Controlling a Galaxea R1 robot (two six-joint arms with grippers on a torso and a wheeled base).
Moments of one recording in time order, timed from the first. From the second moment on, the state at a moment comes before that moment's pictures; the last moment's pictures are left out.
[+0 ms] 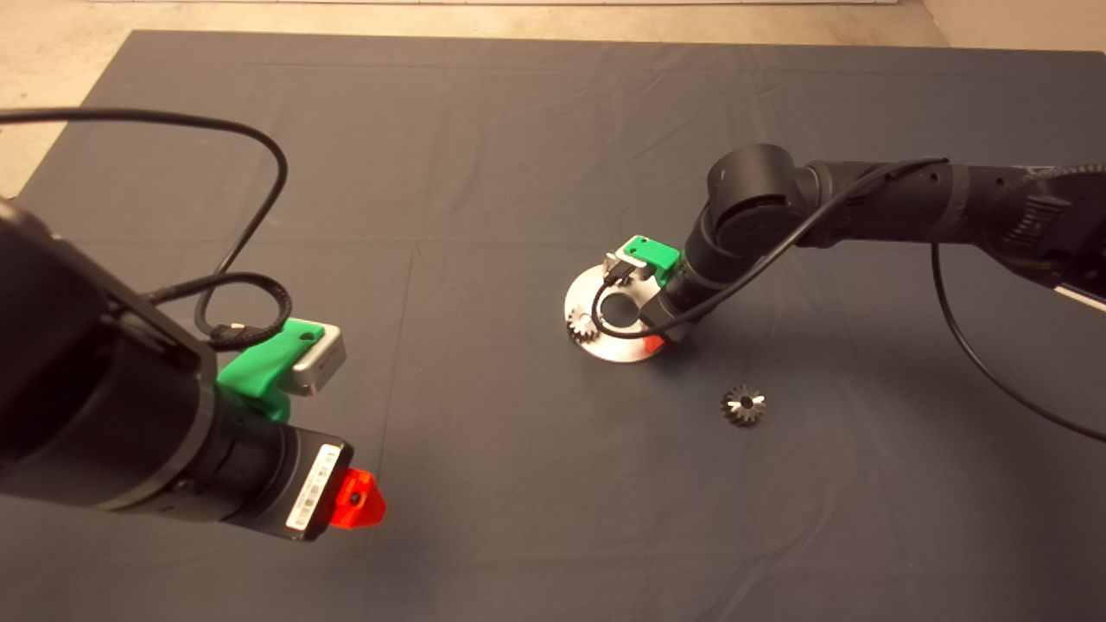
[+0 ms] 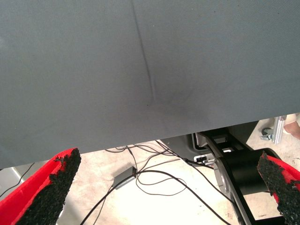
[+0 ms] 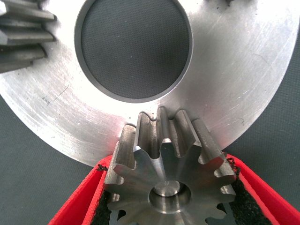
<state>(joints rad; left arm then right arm) -0.66 2.28 -0.37 0.03 1.53 -1.70 0.29 2.68 -1.25 -0.41 -1.49 0.74</state>
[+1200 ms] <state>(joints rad) -0.66 2.28 -0.37 0.03 1.53 -1.70 0.29 2.70 -1.20 -0.44 -1.51 0.74</state>
